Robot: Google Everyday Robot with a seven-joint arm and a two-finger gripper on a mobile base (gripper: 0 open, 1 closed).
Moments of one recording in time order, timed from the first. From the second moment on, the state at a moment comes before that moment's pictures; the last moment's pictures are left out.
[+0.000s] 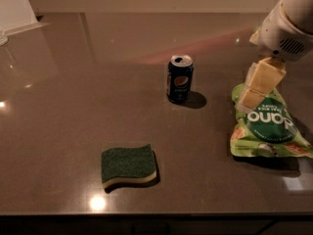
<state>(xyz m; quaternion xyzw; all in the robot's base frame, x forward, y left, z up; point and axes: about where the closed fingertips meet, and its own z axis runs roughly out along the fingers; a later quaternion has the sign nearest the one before) 0.496 -0.201 0.954 -0.56 0.81 -0.02 0.18</state>
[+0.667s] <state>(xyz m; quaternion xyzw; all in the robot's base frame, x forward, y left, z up) 0.553 -0.157 0.910 -0.53 0.81 0.05 0.25</state>
